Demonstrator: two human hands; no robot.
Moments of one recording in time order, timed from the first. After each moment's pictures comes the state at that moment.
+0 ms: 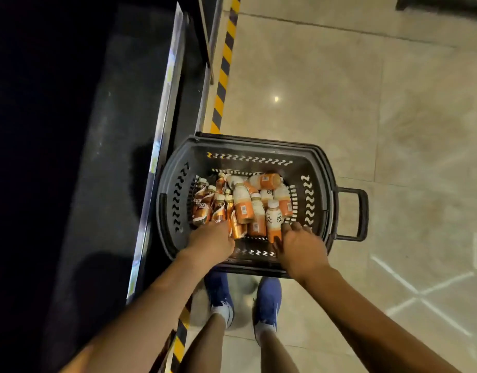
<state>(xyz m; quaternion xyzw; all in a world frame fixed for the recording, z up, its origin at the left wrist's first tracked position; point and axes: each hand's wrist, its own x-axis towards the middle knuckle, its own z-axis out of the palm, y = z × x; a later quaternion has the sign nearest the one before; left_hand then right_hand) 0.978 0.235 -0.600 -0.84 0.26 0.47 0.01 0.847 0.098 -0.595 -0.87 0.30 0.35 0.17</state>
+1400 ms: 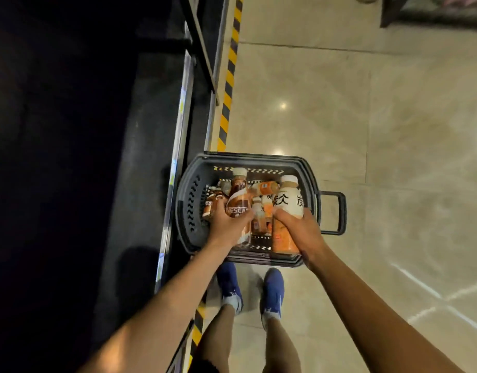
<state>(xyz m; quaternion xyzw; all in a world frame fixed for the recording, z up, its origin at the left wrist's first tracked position) 0.953 0.191 -0.487 -0.78 -0.10 0.44 -0.43 0.842 0.067 -0.492 -0.50 0.54 0.06 0.67</state>
